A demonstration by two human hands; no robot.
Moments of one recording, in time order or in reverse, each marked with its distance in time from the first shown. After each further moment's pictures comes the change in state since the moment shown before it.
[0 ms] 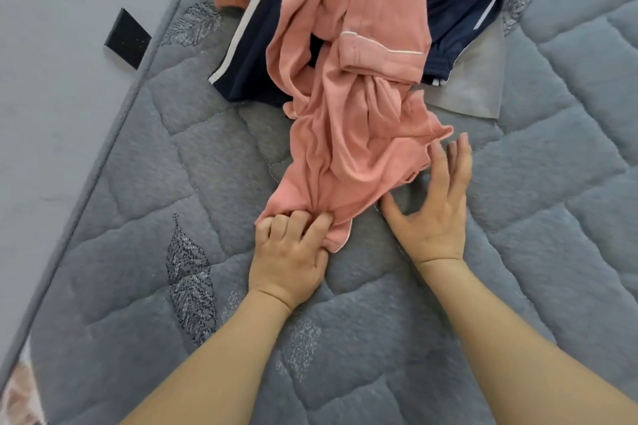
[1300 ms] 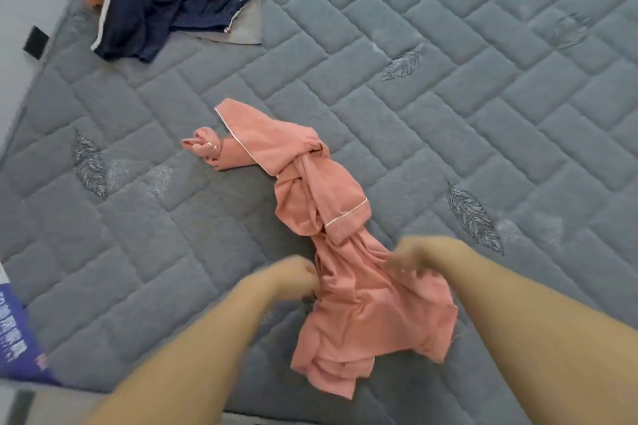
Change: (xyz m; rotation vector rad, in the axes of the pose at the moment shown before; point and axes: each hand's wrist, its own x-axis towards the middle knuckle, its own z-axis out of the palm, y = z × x) left_hand -0.188 0.349 -0.146 -0.624 -1.420 -0.388; right_hand -0.262 0.091 -0.401 -0.414 -1.446 0.758
